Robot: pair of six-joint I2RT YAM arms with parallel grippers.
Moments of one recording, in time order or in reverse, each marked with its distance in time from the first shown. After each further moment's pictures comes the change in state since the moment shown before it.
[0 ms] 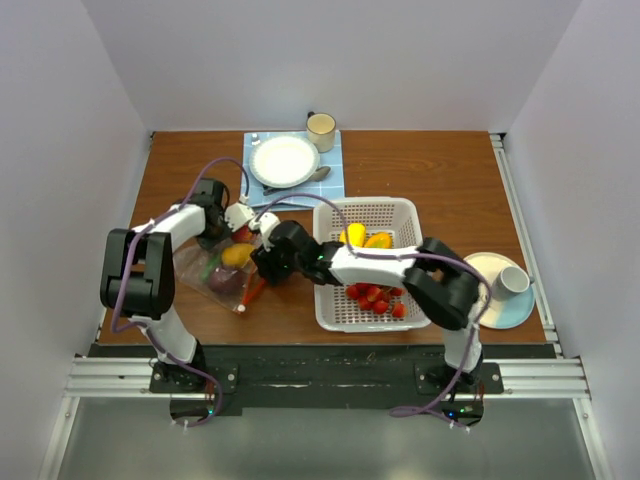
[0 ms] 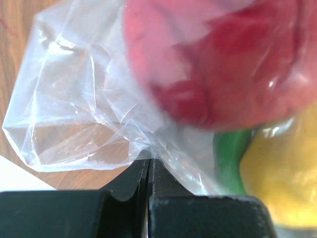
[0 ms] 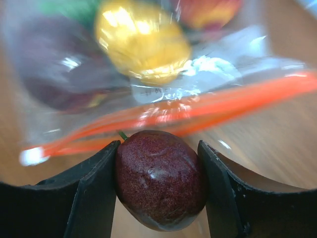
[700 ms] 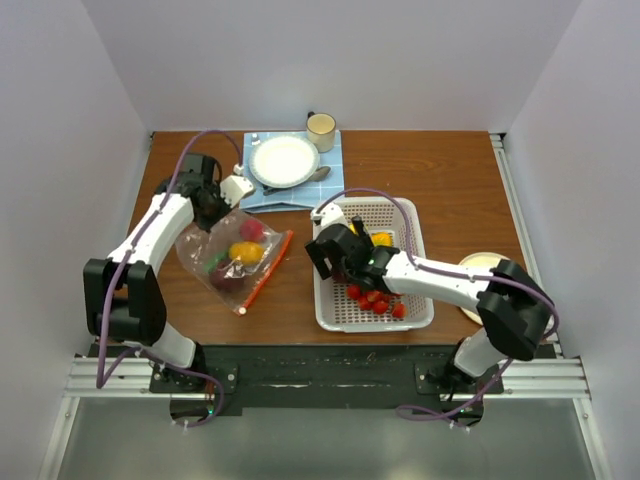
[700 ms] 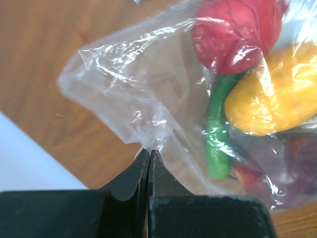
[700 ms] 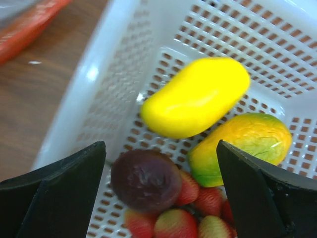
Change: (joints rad) left arm -0.020 -0.175 0.215 -0.240 0.126 -0.110; right arm -0.083 -0.380 -0.298 -0.247 0.480 0.068
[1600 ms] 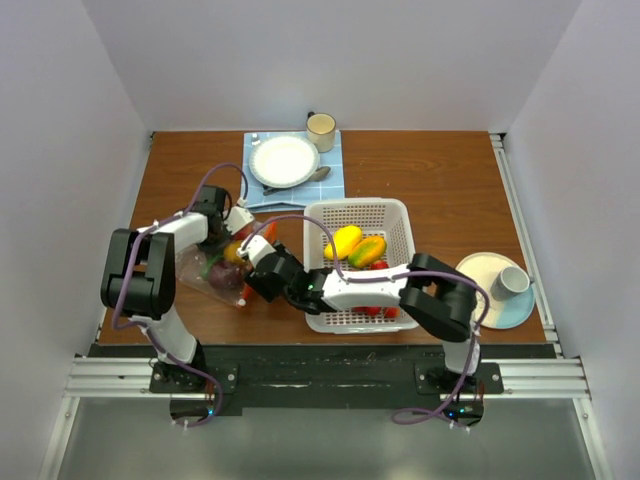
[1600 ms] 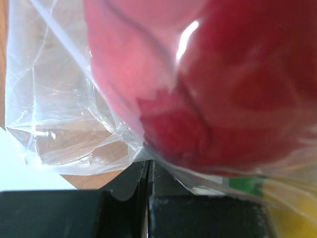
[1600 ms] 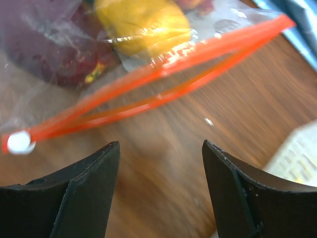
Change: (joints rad) left arm 0.008 0.178 -0.307 0.394 -0.244 0.079; right arm 0.254 0.359 0.233 0.286 -0.069 -0.145
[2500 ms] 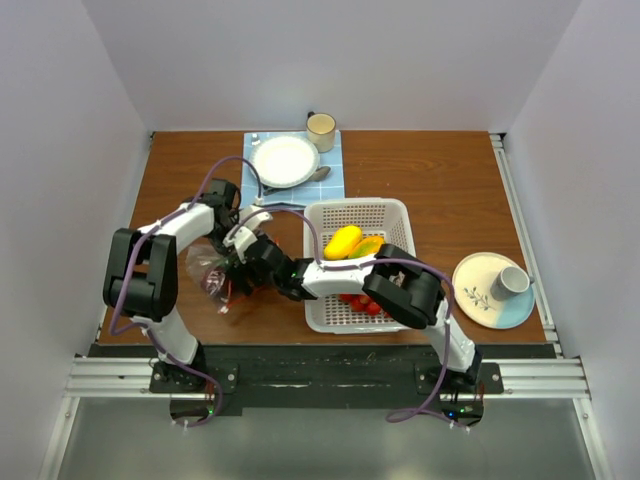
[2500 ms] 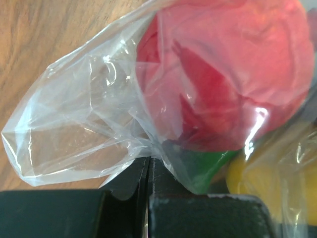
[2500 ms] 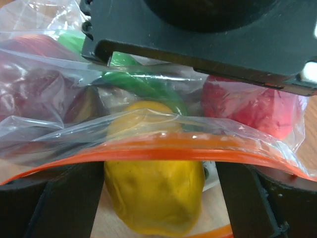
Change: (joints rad) left arm -0.066 -0.005 0.115 -0.248 0.304 -0.066; right arm -0.069 0.253 0.203 0.145 -0.224 0.003
